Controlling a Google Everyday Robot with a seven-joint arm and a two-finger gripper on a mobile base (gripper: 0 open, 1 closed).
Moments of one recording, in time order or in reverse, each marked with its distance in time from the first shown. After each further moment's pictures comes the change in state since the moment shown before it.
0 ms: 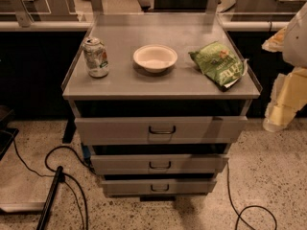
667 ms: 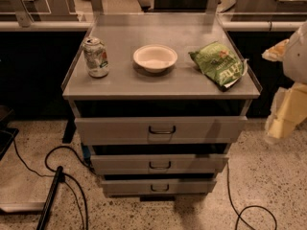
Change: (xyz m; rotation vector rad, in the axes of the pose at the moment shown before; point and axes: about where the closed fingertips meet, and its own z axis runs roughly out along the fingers) arm 0.004 0.011 0.012 0.016 -0.022 -0.012
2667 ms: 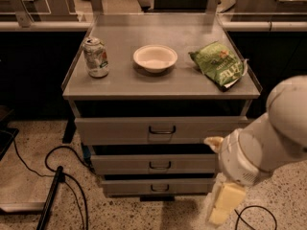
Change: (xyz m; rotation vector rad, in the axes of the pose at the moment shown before) arm -0.023 0.139 0.157 -0.246 -0.165 -0.031
